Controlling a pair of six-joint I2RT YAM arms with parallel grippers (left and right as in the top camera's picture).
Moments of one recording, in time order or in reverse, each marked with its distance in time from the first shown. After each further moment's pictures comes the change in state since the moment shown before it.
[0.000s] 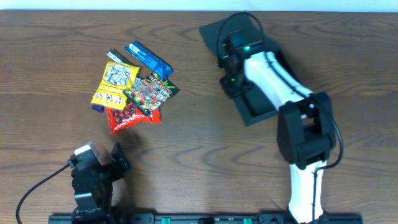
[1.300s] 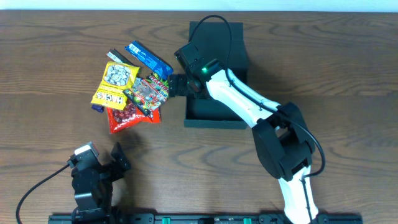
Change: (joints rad) left arm 0.000 0.000 0.000 0.000 0.000 0.000; right arm 0.230 0.001 -0.001 0.285 -0.112 0.616
